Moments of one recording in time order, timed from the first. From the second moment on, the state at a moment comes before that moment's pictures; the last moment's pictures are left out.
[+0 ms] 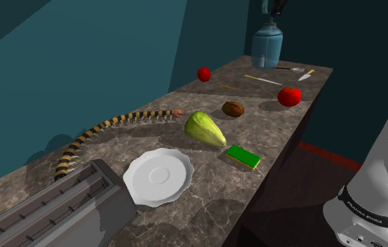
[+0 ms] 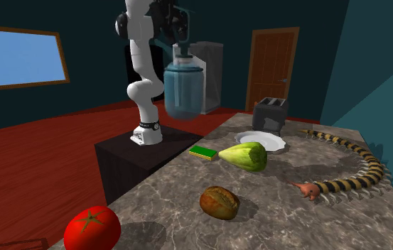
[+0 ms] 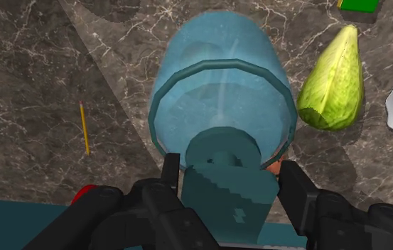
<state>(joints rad) 0.10 -0.10 -0.66 -1.51 0.12 1.67 -0.65</state>
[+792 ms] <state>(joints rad) 0.06 0.04 -0.71 -1.20 0.23 1.47 -0.69</state>
